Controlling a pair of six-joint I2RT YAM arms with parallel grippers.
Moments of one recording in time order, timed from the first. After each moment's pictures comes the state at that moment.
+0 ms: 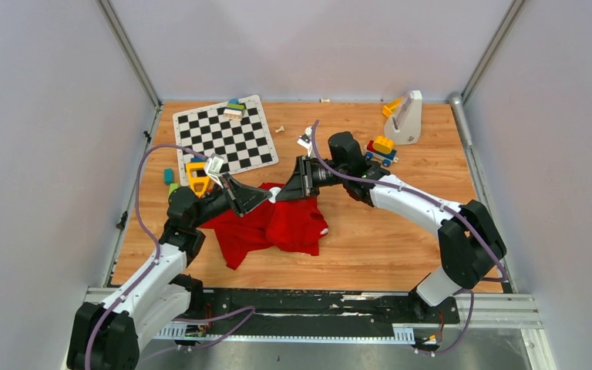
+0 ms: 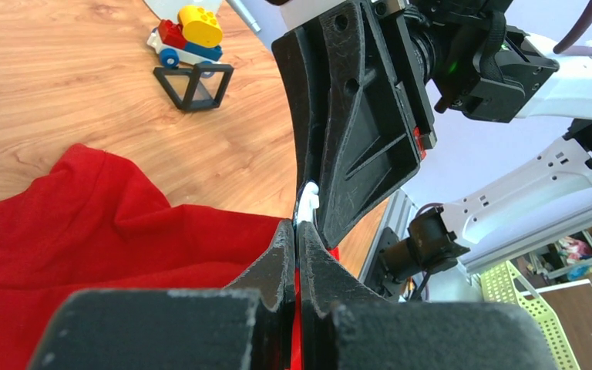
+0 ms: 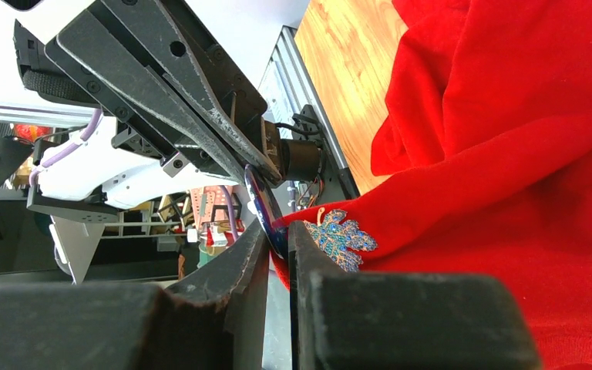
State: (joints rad) left arm -0.31 0.86 0.35 0.61 0.74 -0.77; right arm 0.68 1.58 1.09 0.10 -0.84 0.85
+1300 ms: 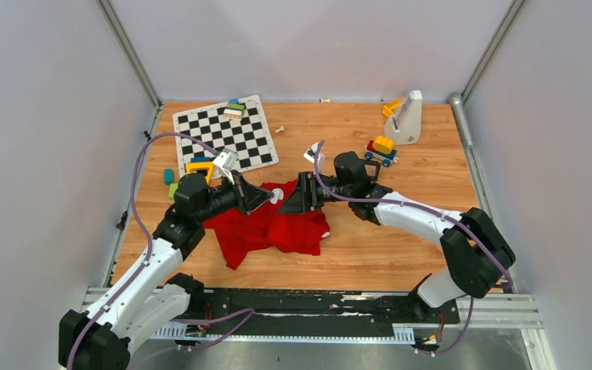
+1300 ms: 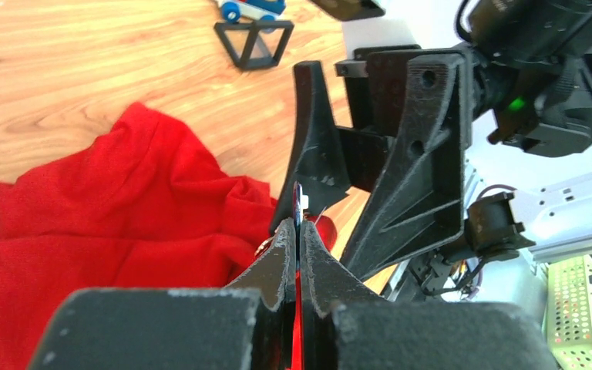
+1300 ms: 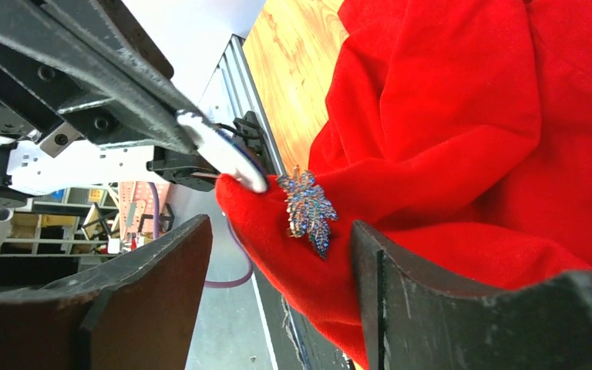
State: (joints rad) left arm -0.42 0.82 0.56 0.10 0.54 -0.52; right arm 0.71 1.51 0.88 0.28 -0.72 0.73
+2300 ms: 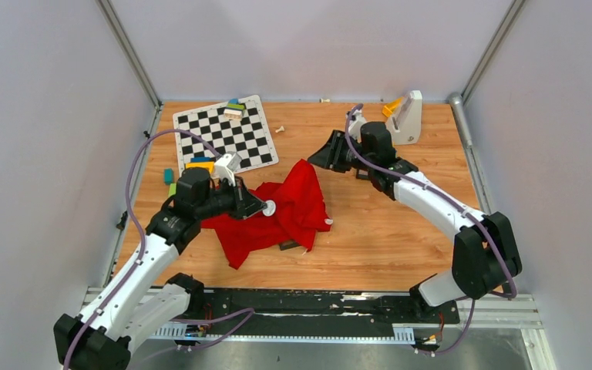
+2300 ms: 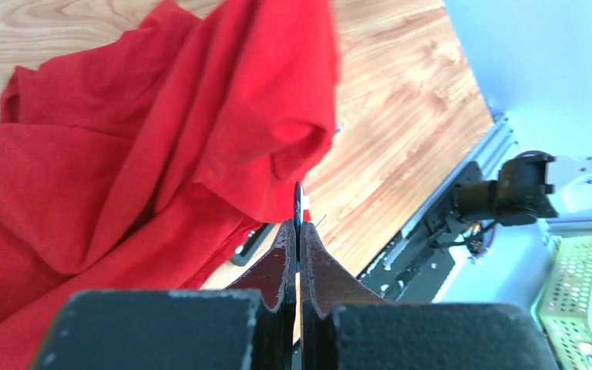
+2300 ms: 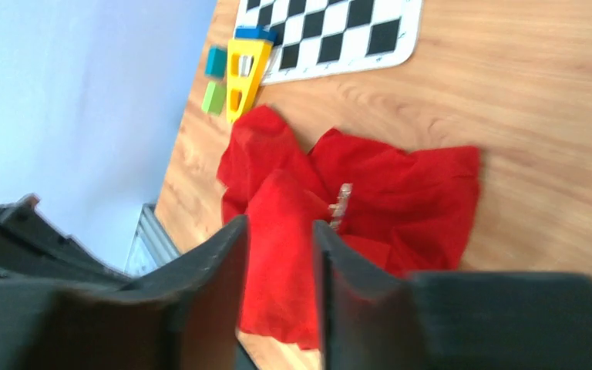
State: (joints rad) left arm -0.42 0.83 0.70 -0.34 0.48 -0.42; right arm 0.51 1.47 1.05 0.04 -0.41 0.70
